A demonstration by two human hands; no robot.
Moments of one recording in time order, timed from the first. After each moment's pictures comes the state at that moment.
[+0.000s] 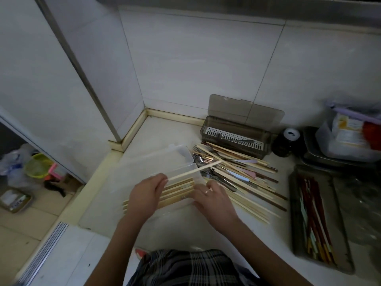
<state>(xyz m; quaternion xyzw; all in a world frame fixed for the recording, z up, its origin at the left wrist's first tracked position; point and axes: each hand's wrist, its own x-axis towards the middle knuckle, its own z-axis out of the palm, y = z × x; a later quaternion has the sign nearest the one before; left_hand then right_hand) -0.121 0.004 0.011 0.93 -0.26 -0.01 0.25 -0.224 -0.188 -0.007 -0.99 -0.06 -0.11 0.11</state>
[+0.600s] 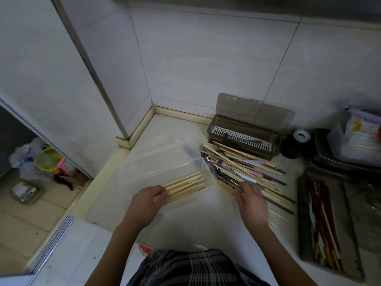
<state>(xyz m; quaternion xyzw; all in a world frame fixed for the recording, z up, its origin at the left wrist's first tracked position) -0.129 0.032 -0.006 0.92 -0.22 -0.12 0.28 -0.247 -0.247 -0.037 -0.94 0.22 -0.12 0.23</state>
